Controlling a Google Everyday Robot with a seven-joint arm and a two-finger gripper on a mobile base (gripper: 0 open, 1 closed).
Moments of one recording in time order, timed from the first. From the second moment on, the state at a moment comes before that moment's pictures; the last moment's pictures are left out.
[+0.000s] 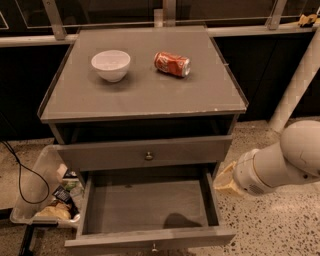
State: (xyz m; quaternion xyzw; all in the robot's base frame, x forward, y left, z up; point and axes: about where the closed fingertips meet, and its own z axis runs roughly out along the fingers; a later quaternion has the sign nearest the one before) arm 0.426 -0.180 0.713 -0.54 0.80 0.10 0.24
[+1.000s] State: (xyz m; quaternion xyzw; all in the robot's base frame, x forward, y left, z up) arm 0.404 -0.136 0.645 -0.54 0.79 0.16 0.24
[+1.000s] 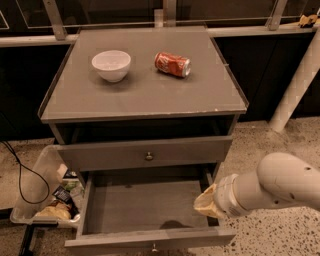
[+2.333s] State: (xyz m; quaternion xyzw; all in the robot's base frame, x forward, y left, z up) arm 0.383 -0.115 0.554 -0.53 0.79 0.20 0.24
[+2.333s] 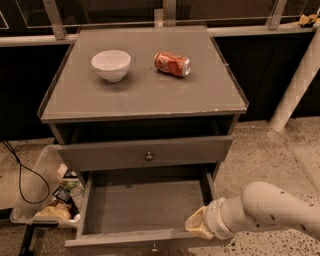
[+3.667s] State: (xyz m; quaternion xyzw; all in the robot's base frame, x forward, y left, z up) arm 0.358 -0.094 0.430 -0.53 0.79 0.23 0.21
